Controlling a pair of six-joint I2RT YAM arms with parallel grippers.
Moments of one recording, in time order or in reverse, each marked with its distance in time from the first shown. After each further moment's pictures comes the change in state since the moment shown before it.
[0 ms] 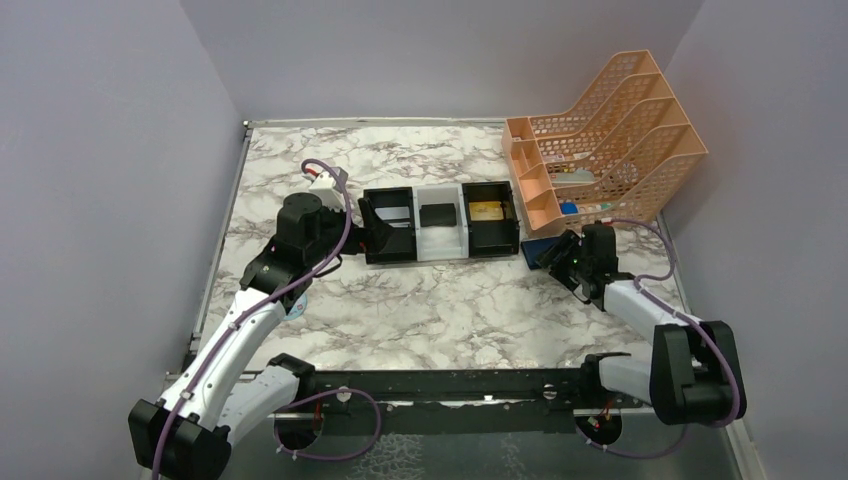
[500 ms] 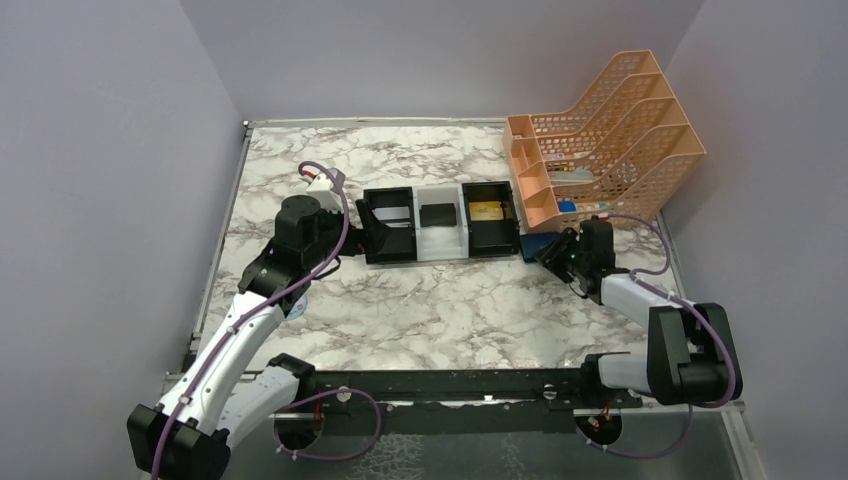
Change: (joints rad) left arm 0.000 -0.021 -0.011 -0.010 -0.021 -0.003; right arm -0.004 0.134 0.029 0.132 -0.056 0.005
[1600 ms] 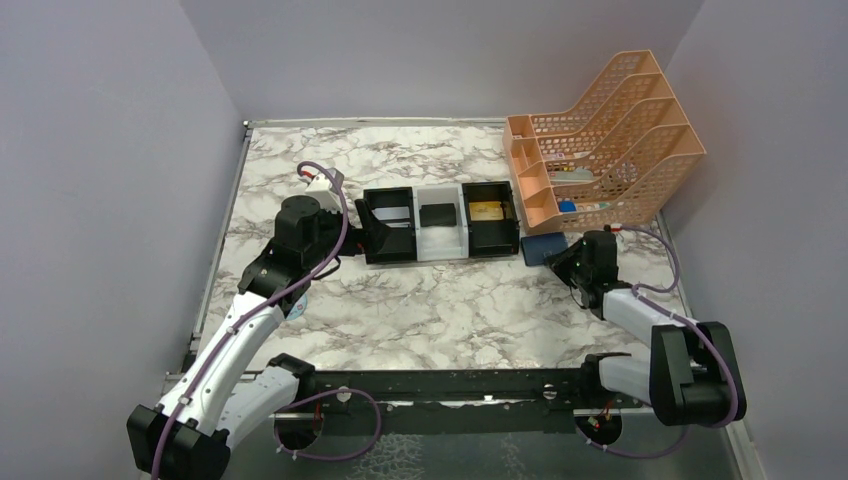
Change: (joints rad) left arm 0.000 -0.002 -0.002 0.000 -0.010 -0.014; right arm -0.002 -0.101 -0.110 0.073 0.143 0.064
